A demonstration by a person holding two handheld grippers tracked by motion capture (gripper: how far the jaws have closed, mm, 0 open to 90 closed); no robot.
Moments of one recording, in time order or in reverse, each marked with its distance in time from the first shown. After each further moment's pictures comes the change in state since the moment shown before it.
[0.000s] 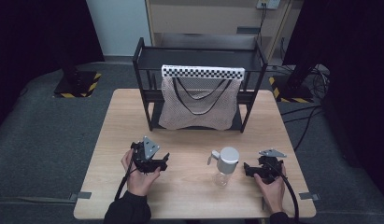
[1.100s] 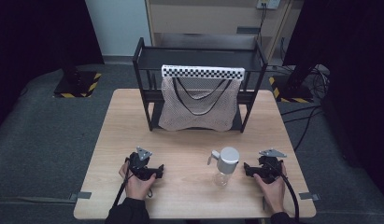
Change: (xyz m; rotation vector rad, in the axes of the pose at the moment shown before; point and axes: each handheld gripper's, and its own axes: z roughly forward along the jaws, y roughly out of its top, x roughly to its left) left arm 0.007 -0.068 0.031 0.194 -0.041 -0.246; right arm -0.001 0.000 0.000 -0.002 0.006 -0.006
